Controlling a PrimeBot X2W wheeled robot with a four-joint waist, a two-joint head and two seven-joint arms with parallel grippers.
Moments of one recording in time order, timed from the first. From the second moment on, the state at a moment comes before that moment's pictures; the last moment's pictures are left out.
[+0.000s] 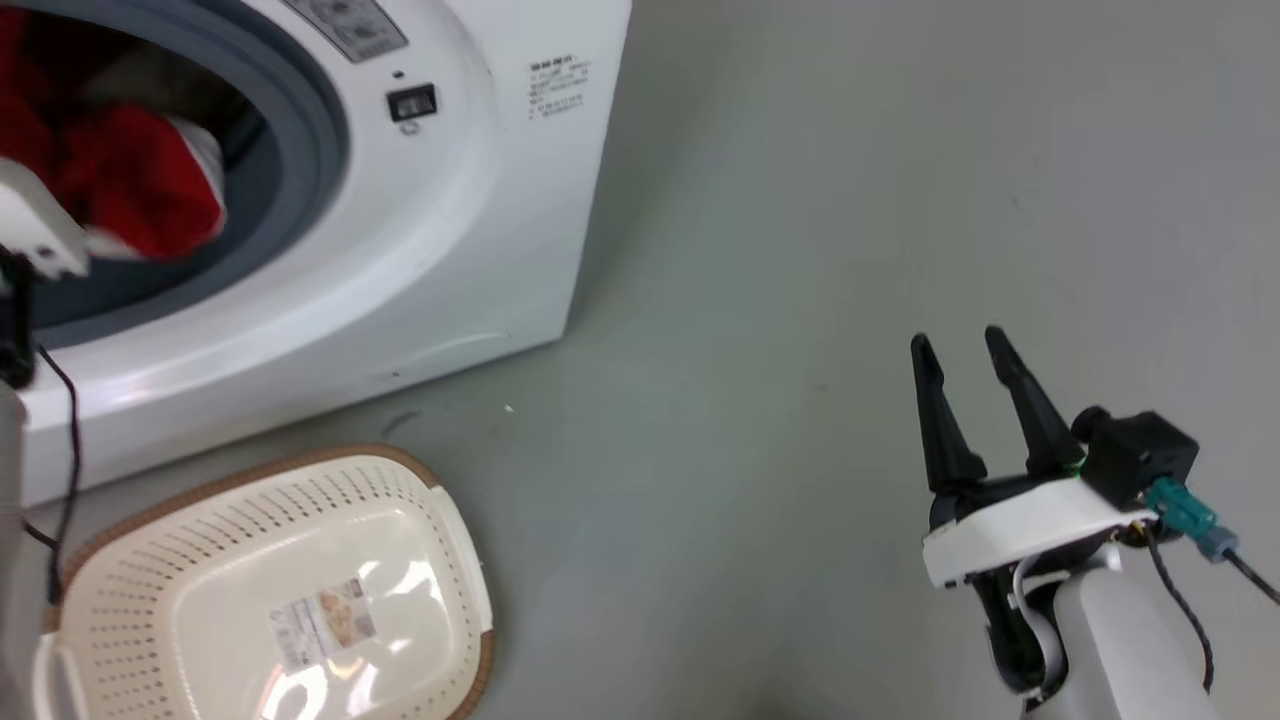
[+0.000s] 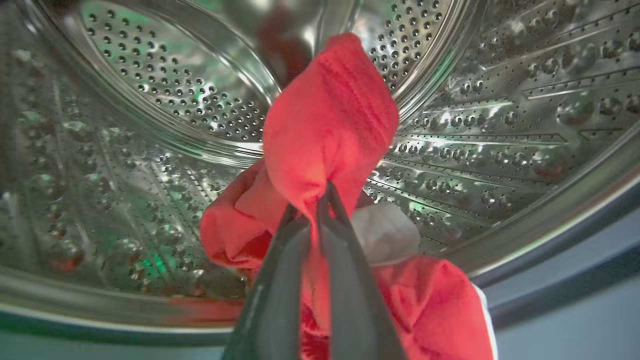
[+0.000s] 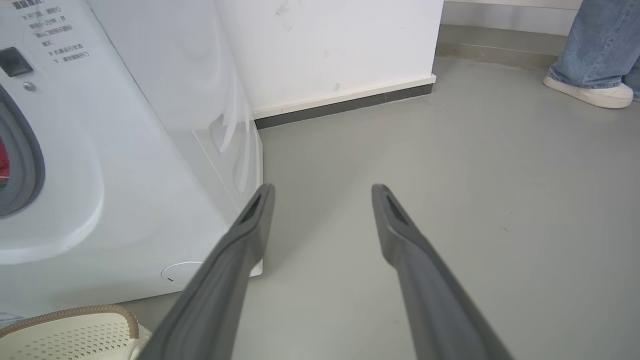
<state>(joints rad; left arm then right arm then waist) -1.06 0.57 -0.28 1.04 -0.49 -0.05 -0.25 -0.30 -0.05 0.11 0.30 0.28 0.13 -0.26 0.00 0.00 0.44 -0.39</state>
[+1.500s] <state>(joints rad) -0.03 0.22 -0.24 0.41 -0.51 0.08 -0.22 -0.16 -0.05 0.03 0.27 0.17 0.13 -0.23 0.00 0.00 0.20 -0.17</state>
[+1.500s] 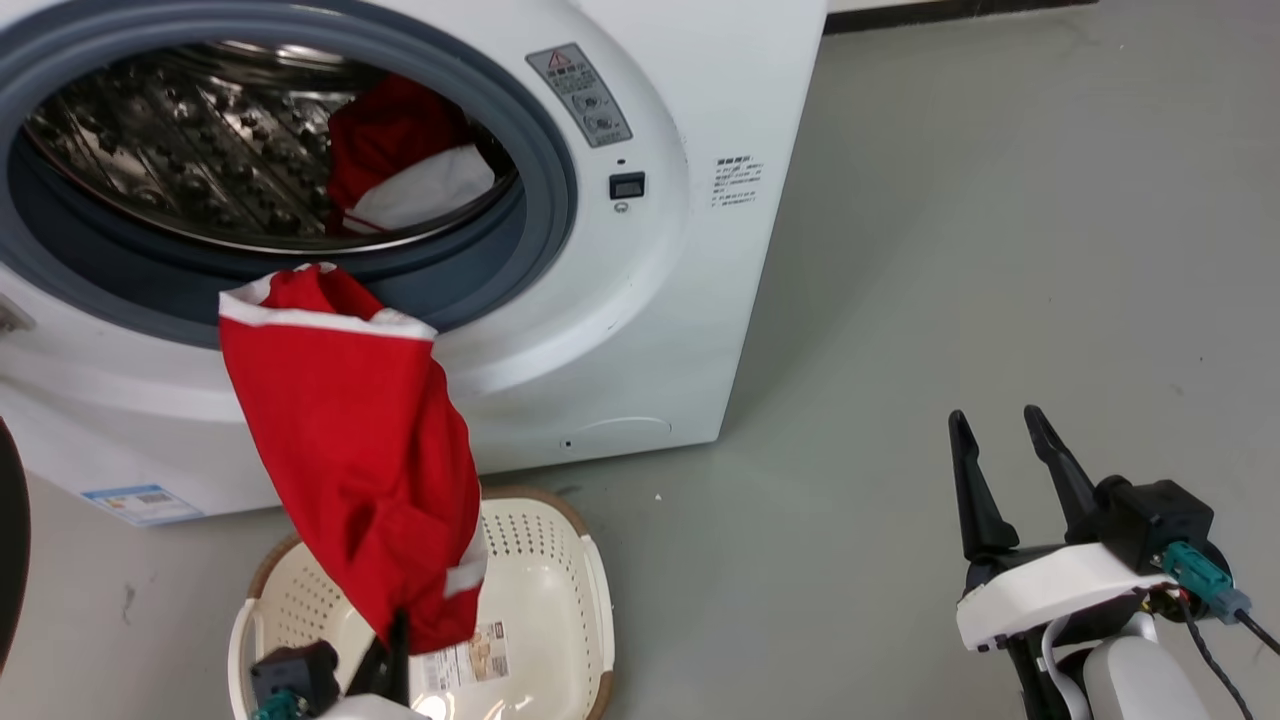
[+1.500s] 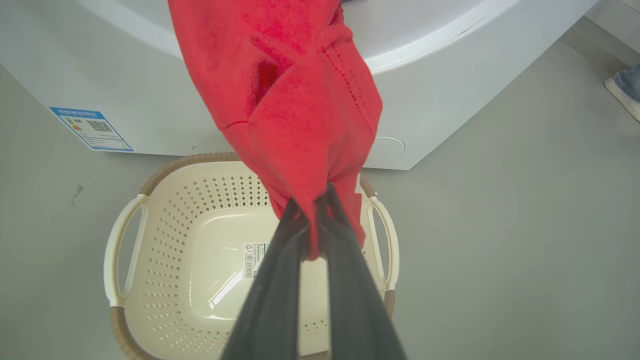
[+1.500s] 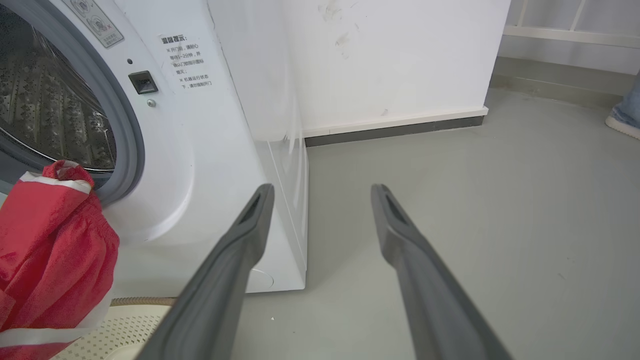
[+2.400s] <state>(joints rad) -0.50 0.23 -0.18 1.02 -0.53 -0.03 -0.26 -0.33 -0.05 0.03 0.15 0.20 0.13 -0.25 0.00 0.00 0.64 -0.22</state>
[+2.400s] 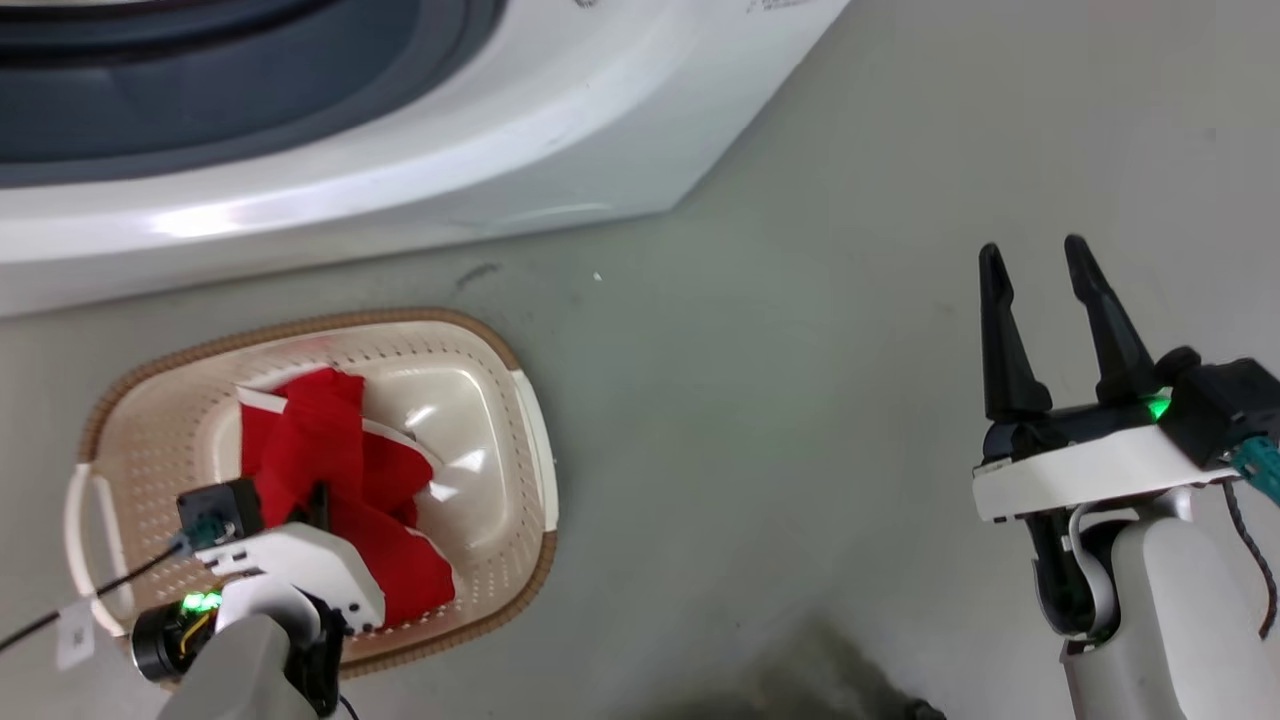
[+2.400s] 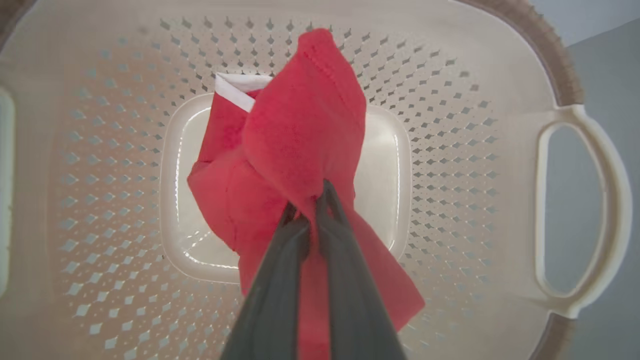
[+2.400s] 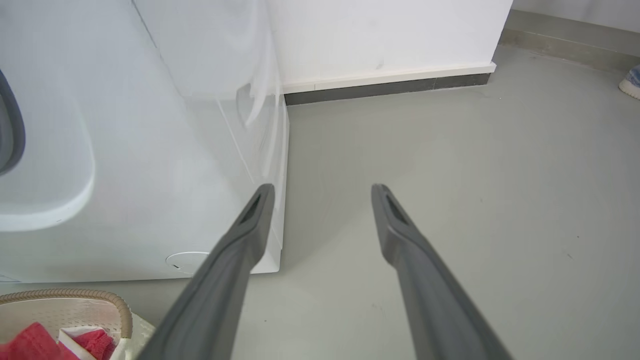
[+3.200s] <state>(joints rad) -0.64 0.23 -0.17 1.28 -0.57 -0.07 -0.23 -0.36 -0.05 0.04 0.13 0.21 0.13 -0.26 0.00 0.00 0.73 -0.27</state>
